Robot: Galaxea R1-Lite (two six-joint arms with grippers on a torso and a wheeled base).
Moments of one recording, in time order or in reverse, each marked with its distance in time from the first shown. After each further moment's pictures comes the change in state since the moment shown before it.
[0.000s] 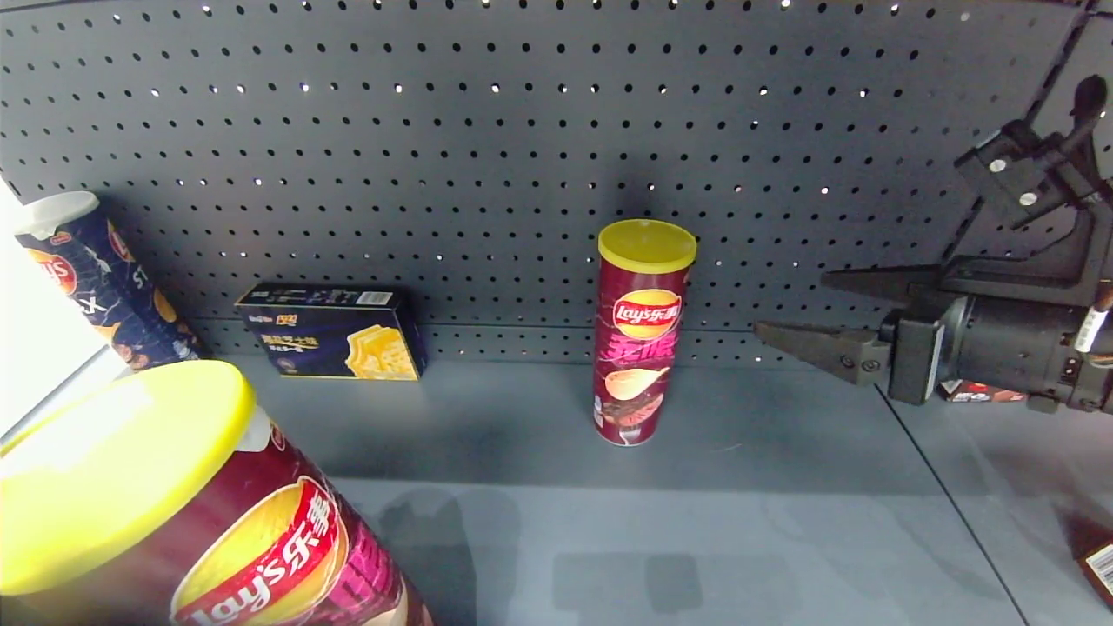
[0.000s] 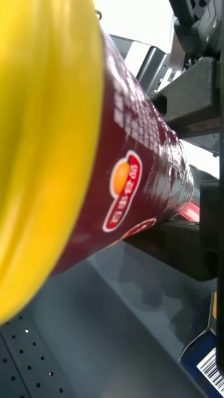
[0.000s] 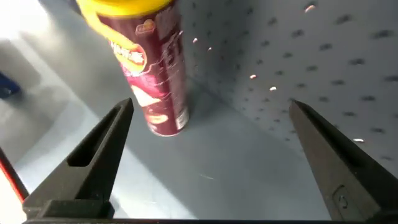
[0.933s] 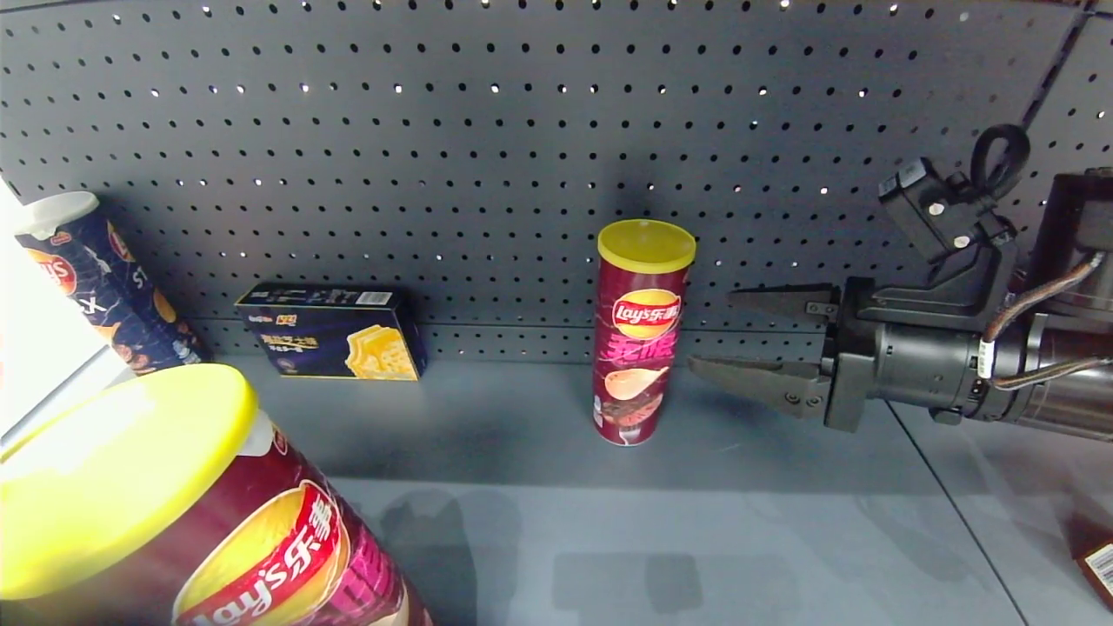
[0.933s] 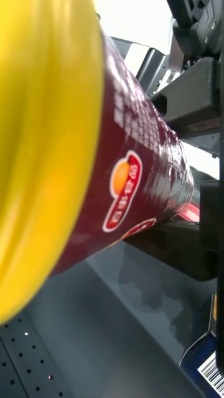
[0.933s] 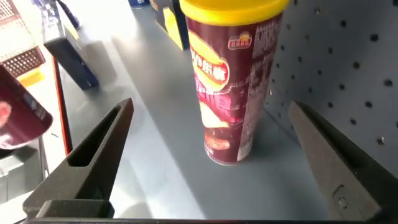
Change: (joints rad) left arm 0.000 0.000 0.002 0.001 -0.003 0.000; right arm 0.002 0.128 0.055 -0.233 0.336 0.009
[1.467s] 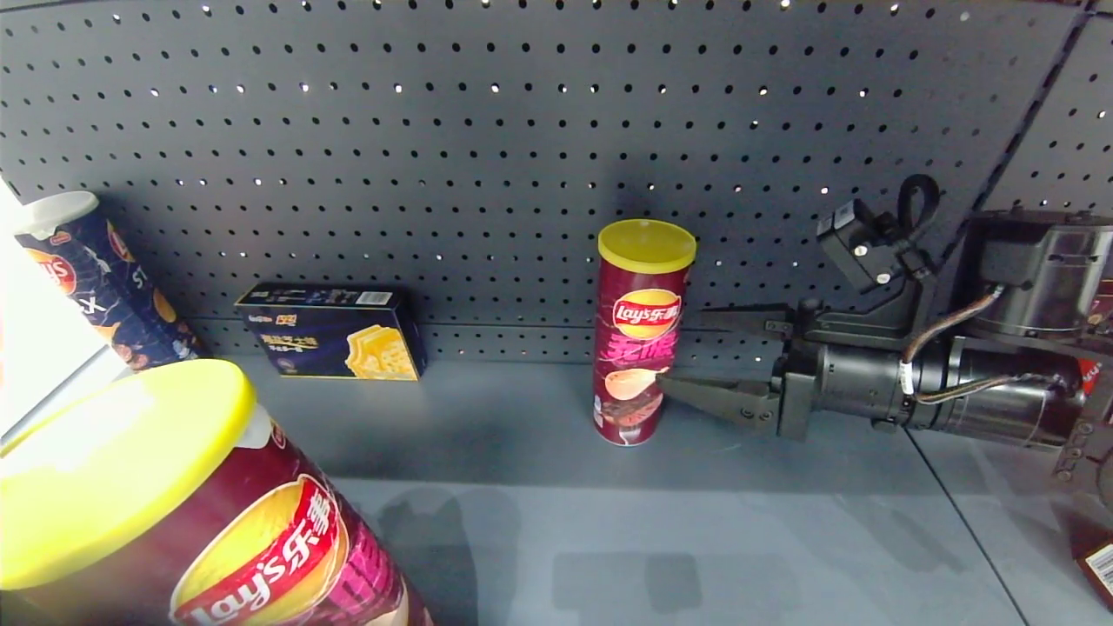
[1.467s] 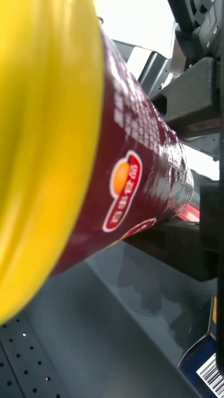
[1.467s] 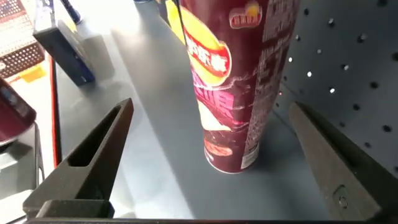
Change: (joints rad) left arm 0.000 0.000 -0.002 -0.001 0.000 -0.020; right arm -0.004 0.110 0.028 -0.131 0.045 0.000
